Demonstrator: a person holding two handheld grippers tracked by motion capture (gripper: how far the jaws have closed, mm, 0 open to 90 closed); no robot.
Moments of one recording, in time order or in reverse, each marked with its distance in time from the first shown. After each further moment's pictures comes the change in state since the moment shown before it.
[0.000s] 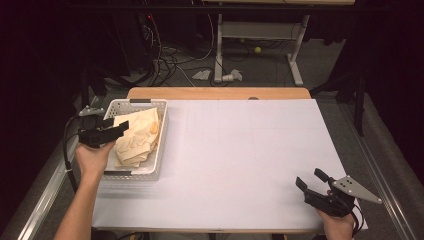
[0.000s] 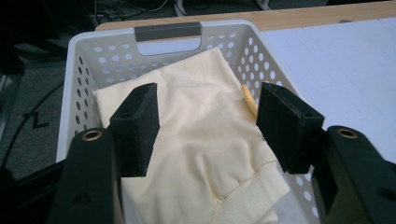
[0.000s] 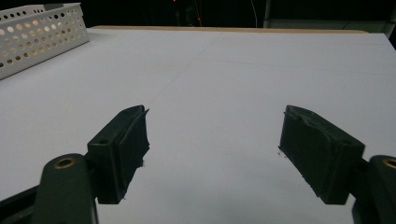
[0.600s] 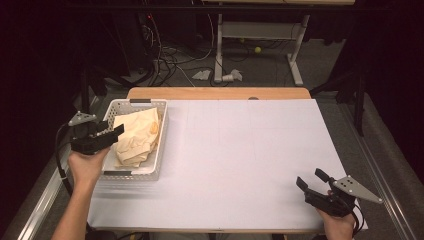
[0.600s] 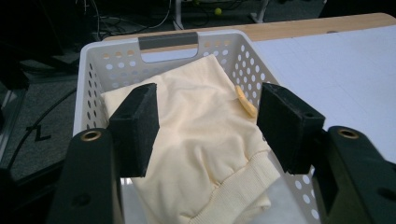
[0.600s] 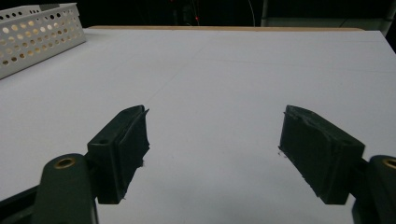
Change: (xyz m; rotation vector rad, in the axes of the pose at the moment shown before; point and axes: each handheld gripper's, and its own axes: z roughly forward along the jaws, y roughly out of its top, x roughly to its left) left arm 0.000 -0.014 -0.020 -0.061 -0.008 0.001; right arm -0.002 0.000 0.000 0.003 -0.010 0.007
